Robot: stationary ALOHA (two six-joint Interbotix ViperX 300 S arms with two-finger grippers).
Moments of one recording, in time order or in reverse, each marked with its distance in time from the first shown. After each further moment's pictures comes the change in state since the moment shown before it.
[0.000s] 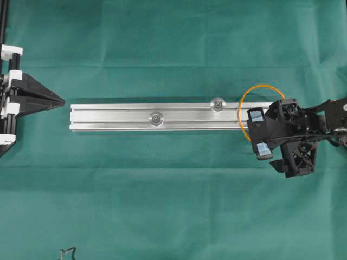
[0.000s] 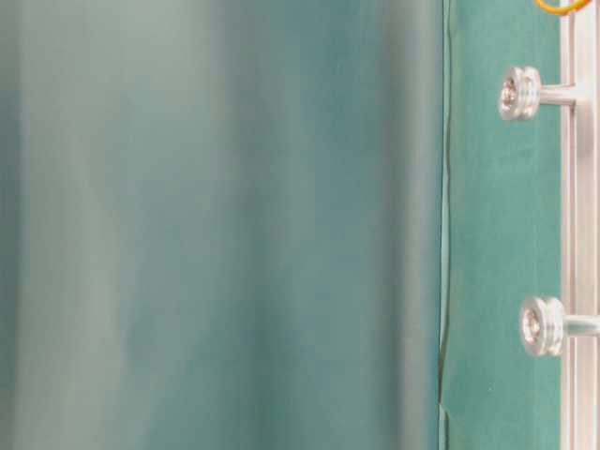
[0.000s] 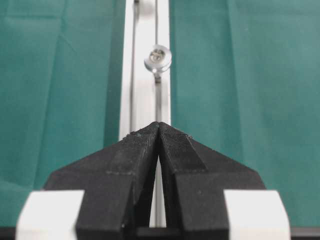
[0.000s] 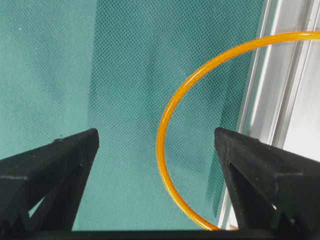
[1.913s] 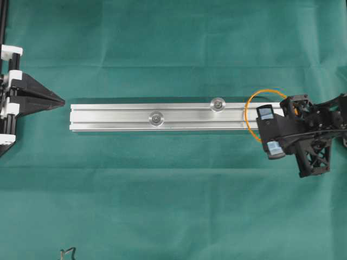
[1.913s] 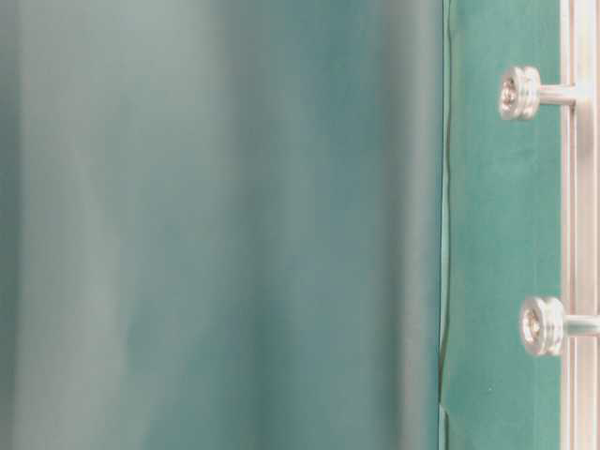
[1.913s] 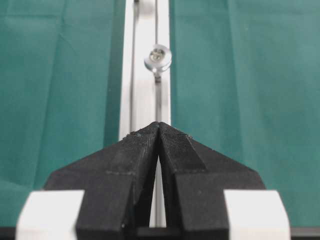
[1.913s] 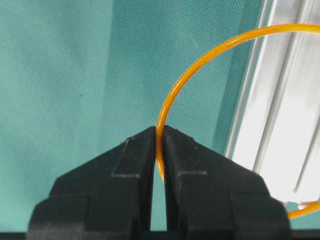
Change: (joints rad) left arm 0.000 0.000 0.000 0.000 0.000 0.000; right arm -0.003 -0.137 -0.029 -0.008 0.202 0.000
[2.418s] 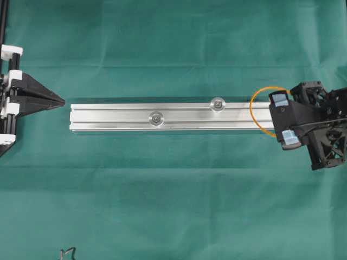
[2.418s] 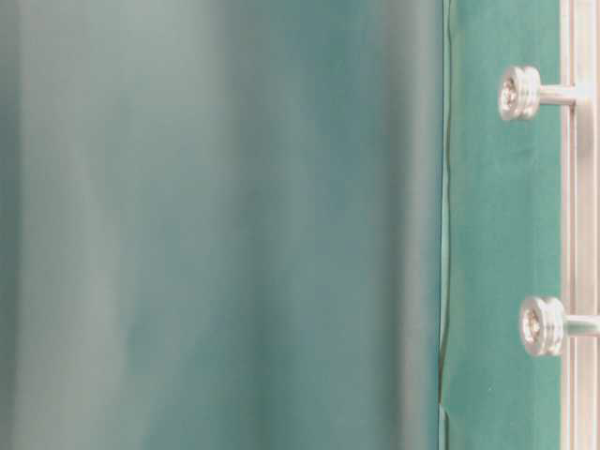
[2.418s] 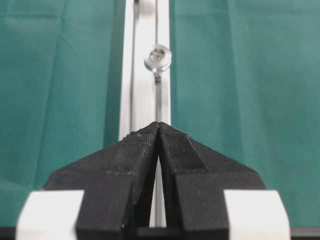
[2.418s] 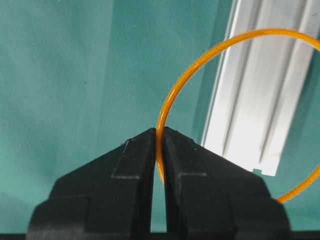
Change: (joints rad) left arm 0.000 0.000 0.000 0.000 0.000 0.000; right arm -0.032 -0.130 -0.089 -0.035 0.189 -0.003
